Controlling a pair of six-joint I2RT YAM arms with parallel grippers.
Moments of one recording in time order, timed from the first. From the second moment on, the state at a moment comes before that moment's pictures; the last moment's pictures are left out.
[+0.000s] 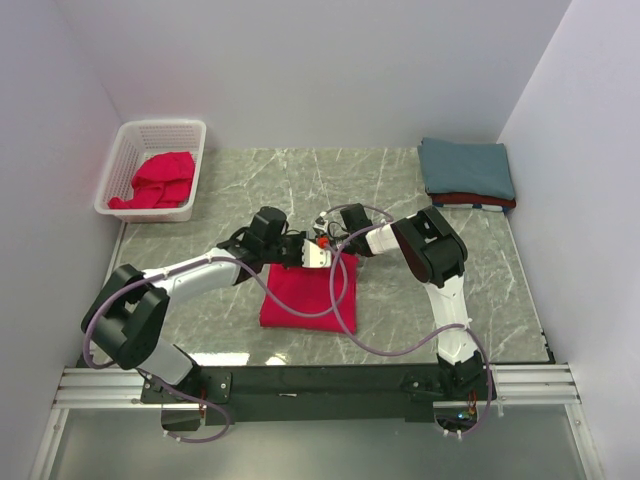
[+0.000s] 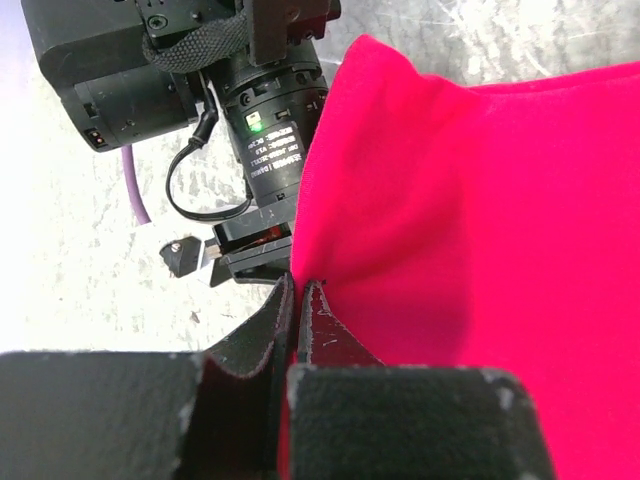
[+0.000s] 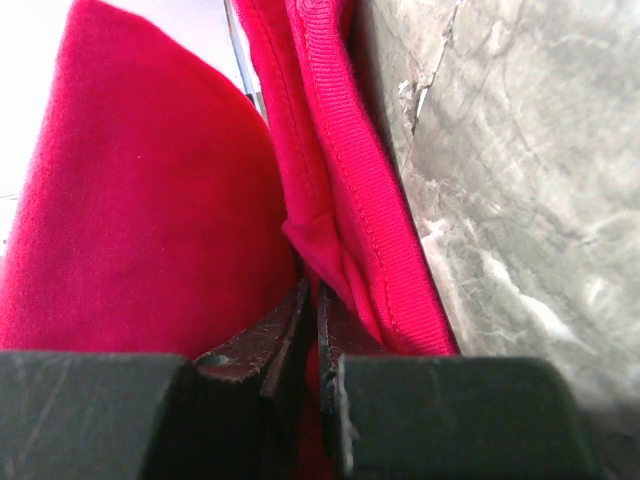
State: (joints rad) left arm -0.64 1.50 0.86 0.05 0.46 0.93; right arm 0.49 2.25 1.19 0.18 -1.19 0.73
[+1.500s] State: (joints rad) left arm -0.67 1.43 0.62 0.41 0.41 1.08; right arm 0.48 2.37 1.57 -0.53 -1.12 0.19
